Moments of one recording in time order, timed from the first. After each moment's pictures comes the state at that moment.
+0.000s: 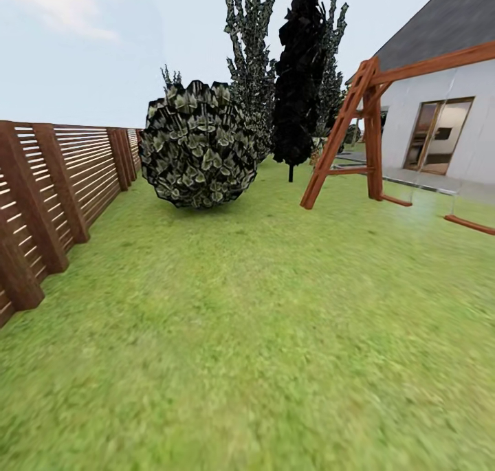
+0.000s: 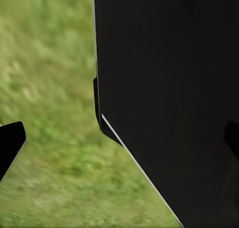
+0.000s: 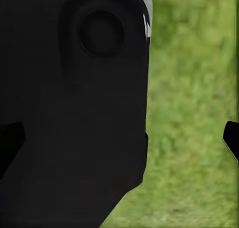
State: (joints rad) left arm 0.09 0.04 0.00 -0.02 0.00 0.00 0.00; right arm -0.05 -0.03 0.00 0.05 0.00 0.00 0.00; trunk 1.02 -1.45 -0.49
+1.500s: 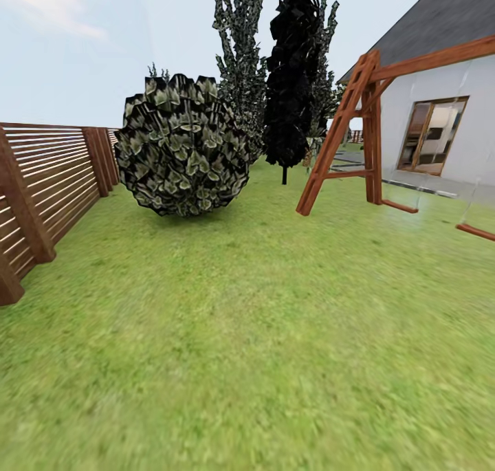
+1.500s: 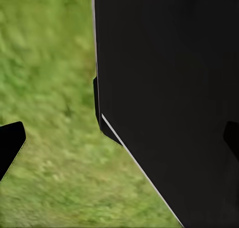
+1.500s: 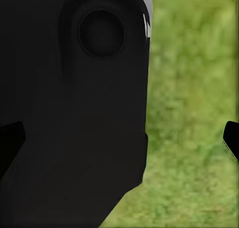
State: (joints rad) left arm 0.09 0.04 0.00 -0.02 0.00 0.00 0.00; right arm -0.05 -0.03 0.00 0.05 0.00 0.00 0.00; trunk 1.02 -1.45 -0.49
